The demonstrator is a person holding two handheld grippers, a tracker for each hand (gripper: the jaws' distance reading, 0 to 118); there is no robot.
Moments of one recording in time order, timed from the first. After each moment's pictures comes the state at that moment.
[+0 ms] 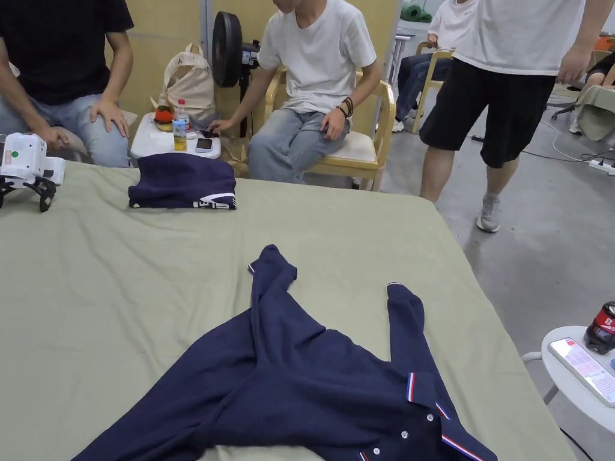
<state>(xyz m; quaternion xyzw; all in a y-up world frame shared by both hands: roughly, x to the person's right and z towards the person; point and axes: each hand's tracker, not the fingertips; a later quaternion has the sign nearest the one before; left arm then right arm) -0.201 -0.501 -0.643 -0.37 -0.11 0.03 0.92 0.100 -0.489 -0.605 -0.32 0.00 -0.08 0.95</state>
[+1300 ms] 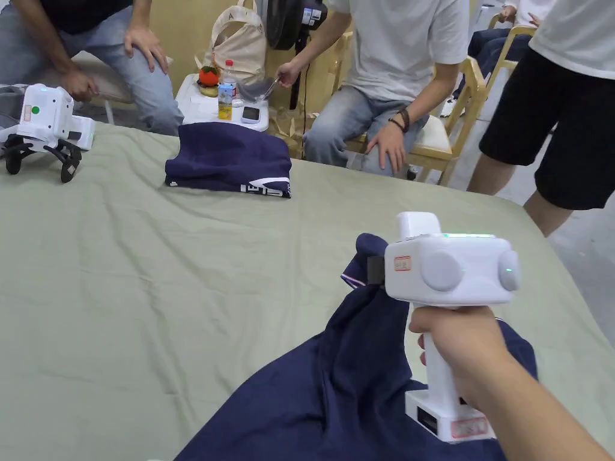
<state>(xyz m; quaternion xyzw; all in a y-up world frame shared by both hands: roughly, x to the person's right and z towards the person) -0.233 -0.495 -0.801 -0.38 -0.10 0.03 0.92 0.035 -0.435 -1.053 -0.35 0.07 0.02 0.93</state>
